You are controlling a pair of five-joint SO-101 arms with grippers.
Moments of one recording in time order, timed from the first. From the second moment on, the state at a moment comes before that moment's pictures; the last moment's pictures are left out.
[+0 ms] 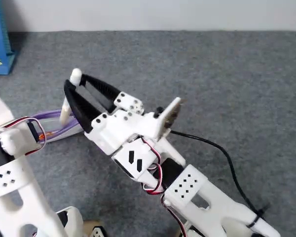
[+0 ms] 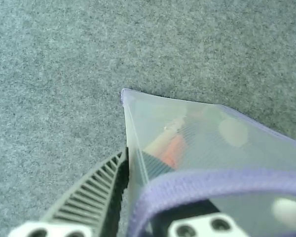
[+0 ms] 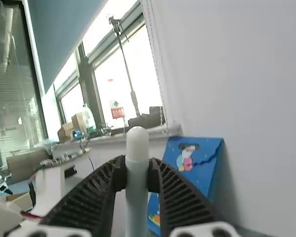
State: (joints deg) left arm -29.0 -38.1 20.5 92.0 7.3; right arm -50.5 -38.2 49.1 -23.8 -17.5
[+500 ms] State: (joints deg) left arm -29.0 -38.1 20.7 92.0 7.3; right arm -51.7 -38.2 55.3 -22.9 -15.0
